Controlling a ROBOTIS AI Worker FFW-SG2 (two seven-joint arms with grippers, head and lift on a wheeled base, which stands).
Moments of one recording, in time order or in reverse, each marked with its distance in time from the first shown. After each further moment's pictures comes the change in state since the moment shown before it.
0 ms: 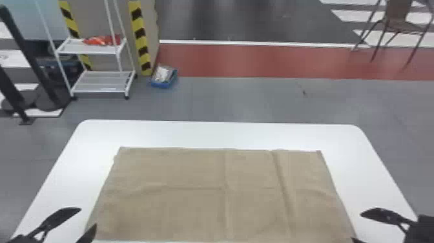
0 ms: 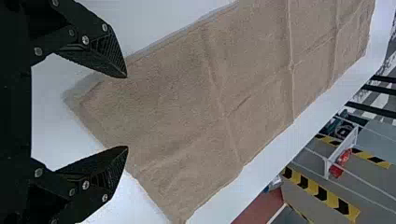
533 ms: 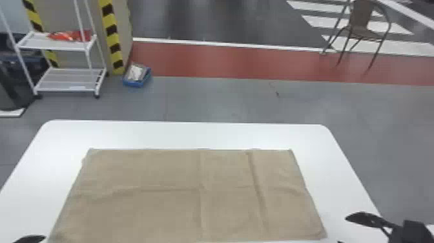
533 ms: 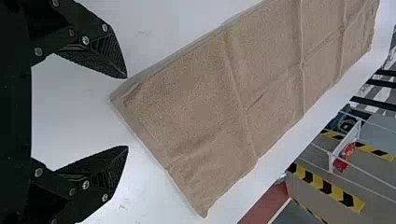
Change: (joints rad) left arm 0.014 0.051 -0.023 0.068 -0.017 0.009 -0.009; right arm 0.034 -0.035 -0.073 0.058 -0.054 -0.072 0.020
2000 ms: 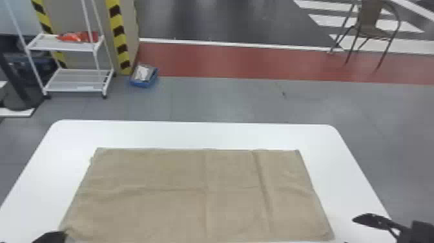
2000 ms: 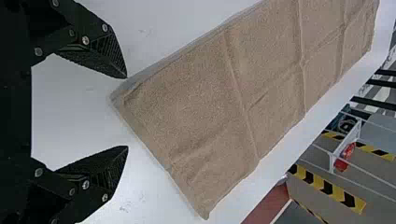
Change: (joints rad) left arm -0.109 0.009 -0.036 0.102 -0.026 0.030 -0.025; right arm -0.016 -0.011 0.009 0.032 0.000 0.001 0.000
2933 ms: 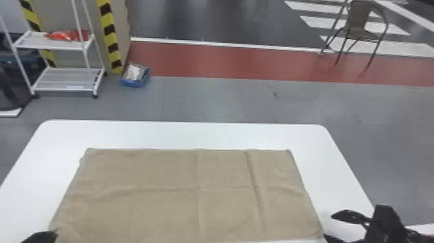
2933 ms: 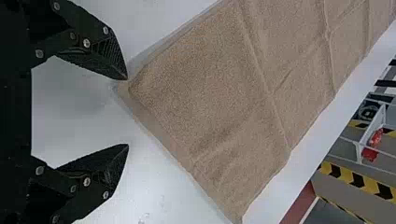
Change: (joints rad) left arm 0.006 -0.002 0.002 -0.029 0.003 0.006 -0.011; right arm -0.154 -0.055 0.111 0.237 0.031 0.084 -0.073
